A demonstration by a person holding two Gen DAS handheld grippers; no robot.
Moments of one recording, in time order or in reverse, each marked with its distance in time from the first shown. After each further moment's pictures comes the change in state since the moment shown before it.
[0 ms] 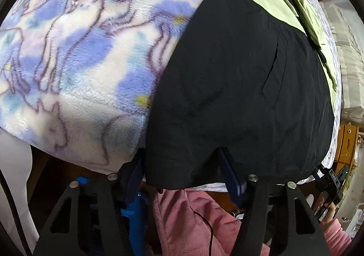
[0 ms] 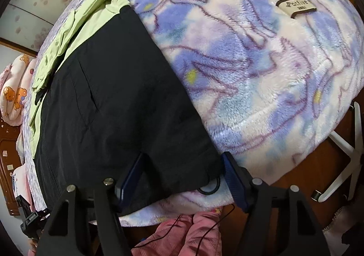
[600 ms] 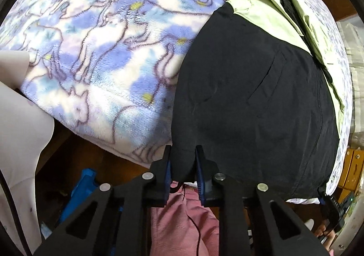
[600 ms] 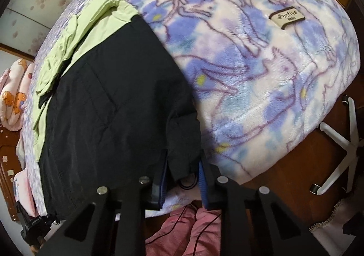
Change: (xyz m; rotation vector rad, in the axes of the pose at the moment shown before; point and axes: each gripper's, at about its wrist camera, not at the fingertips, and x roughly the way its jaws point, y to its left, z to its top) left arm -0.040 -0.036 -0.019 -0.121 -0.102 0.121; right arm -0.032 0.016 -0.002 0.014 -0.006 0.000
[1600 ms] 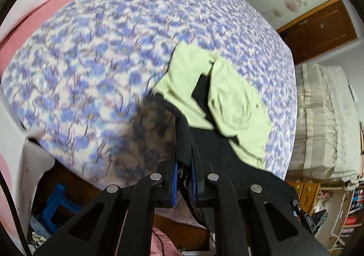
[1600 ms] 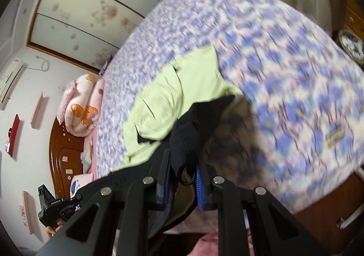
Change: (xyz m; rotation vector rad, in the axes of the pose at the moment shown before) left arm -0.243 -0.122 0.101 -0.073 -0.213 -0.223; right arm -0.172 0.117 0.136 -0.095 -0.142 0.399
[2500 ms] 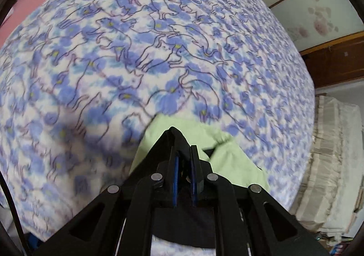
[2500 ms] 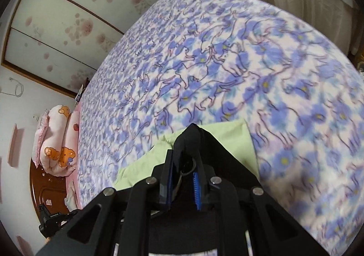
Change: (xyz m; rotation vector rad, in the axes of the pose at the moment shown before) left arm 0.224 -0.047 0.288 -0.139 0.021 0.044; right arm 0.220 0.025 0.235 0.078 -0.043 -0.136
